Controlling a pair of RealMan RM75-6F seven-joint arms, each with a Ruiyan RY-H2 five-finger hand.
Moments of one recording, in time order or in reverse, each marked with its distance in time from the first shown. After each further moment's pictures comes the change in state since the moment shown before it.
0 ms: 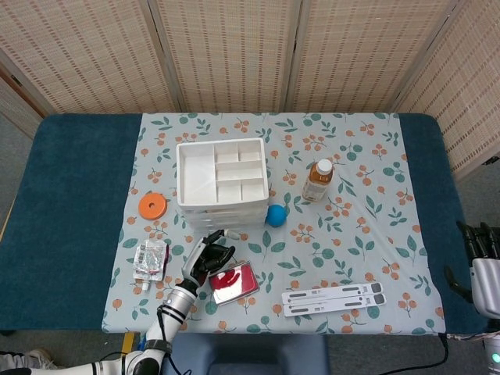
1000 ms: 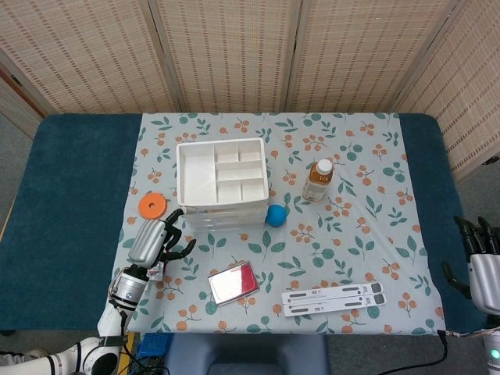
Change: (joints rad) left arm -0.013 0.256 0.076 0.038 0.205 0.266 0.698; right arm 0.013 0.005 0.010 -0.001 -0.013 0.005 -0.004
